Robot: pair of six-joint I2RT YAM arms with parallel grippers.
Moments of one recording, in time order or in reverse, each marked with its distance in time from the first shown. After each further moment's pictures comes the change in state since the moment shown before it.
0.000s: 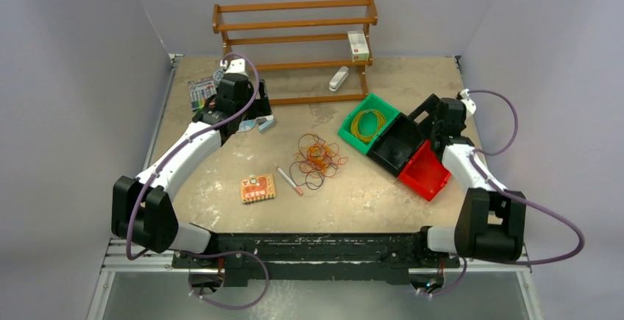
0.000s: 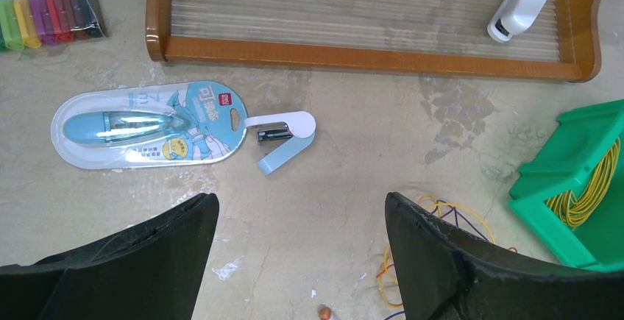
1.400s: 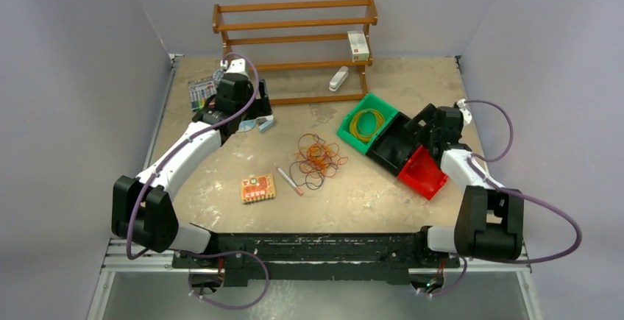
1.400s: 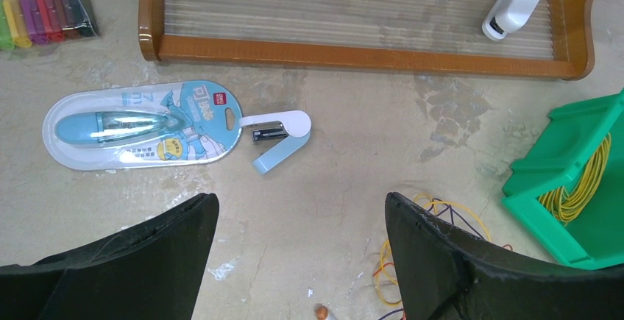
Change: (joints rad) left arm 0.002 0.002 0.000 0.003 0.014 -0.007; right arm -0.008 0.007 -0.067 0.006 -0.035 0.032
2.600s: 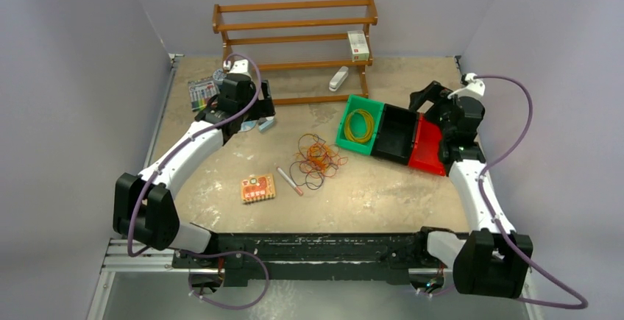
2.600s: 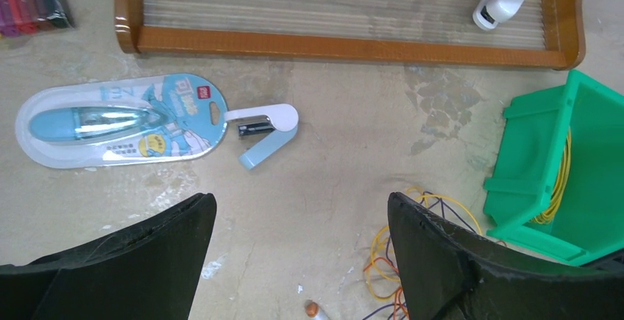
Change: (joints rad) left arm -0.008 0.011 0.003 0.000 0.017 -0.010; right arm -0.003 -0.209 0.077 0.159 -0.165 -0.277
